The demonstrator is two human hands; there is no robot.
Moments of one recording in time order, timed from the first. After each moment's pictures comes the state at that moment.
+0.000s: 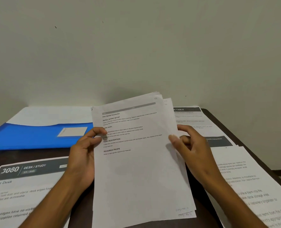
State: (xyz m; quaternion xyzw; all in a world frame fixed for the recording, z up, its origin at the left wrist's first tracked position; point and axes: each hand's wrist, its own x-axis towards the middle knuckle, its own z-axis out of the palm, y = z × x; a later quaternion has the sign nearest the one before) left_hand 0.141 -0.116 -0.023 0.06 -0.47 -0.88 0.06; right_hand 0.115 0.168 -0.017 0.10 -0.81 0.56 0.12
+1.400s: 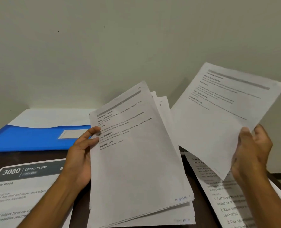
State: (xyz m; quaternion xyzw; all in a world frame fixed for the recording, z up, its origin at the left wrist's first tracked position) left_hand 0.141 -0.126 -0.018 0.10 -0.42 -0.90 0.06; right_hand 0.086 0.254 -0.003 -0.10 -0.59 0.71 0.38
